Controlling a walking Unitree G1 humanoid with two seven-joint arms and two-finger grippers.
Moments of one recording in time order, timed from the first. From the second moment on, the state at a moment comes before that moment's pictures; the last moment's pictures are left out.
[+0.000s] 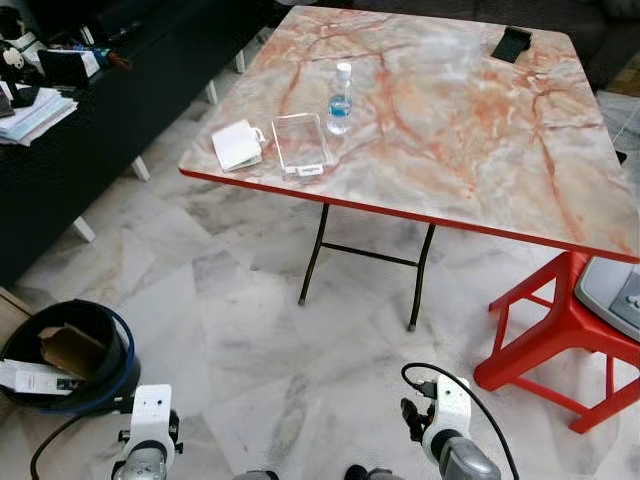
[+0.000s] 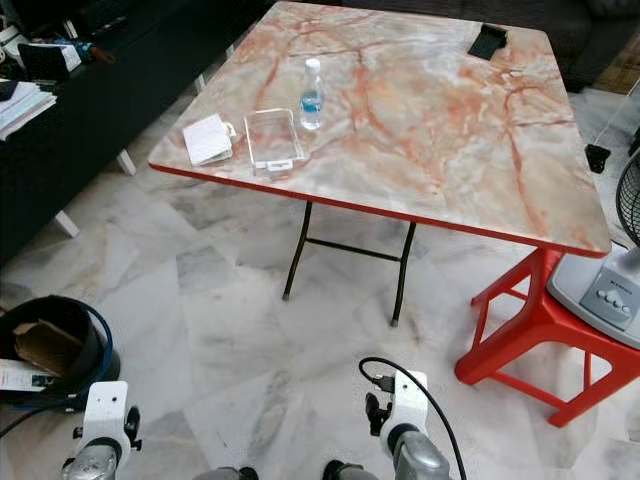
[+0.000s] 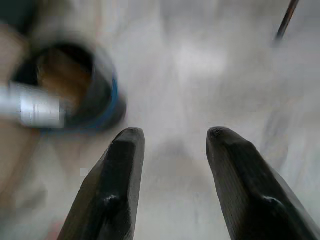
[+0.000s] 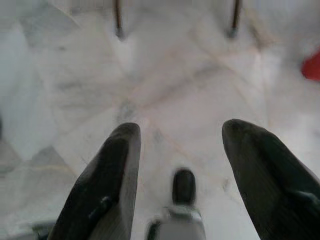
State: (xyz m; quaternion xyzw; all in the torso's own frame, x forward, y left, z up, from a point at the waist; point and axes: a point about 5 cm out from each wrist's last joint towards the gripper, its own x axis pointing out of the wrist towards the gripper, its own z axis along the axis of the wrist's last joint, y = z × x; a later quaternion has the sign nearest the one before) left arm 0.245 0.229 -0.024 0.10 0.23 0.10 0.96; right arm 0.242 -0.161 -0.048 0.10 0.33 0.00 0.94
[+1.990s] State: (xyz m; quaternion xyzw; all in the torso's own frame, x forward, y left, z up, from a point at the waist) left arm 0.336 0.139 0.173 0.10 -0.19 0.02 0.98; right arm 0.368 -0.091 0.170 0.11 -0.15 0.15 0.97
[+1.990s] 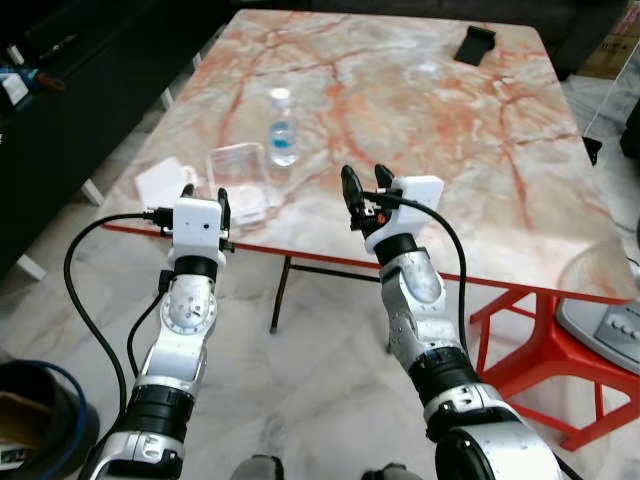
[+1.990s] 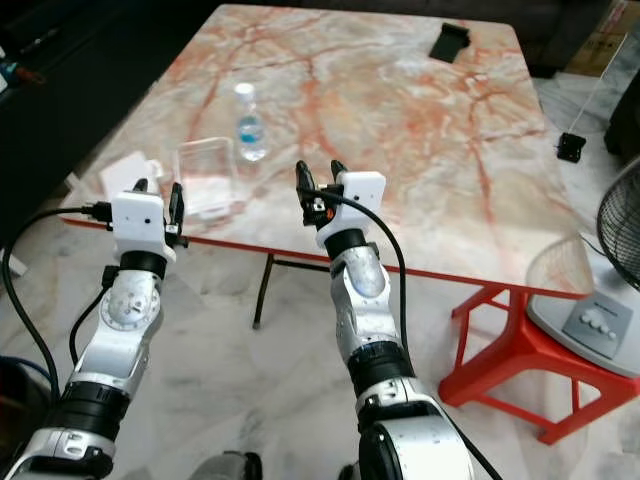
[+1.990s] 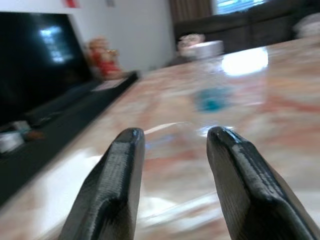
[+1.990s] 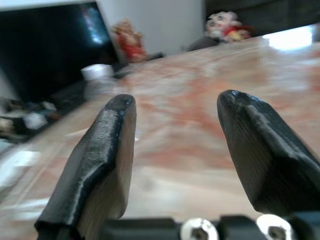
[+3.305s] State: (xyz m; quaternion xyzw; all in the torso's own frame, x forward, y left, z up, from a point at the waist) left arm 0.336 0.138 0.205 0.10 -0.24 0.02 0.97; right arm 0.366 -0.089 0.177 0.11 -0.17 0.15 0.97
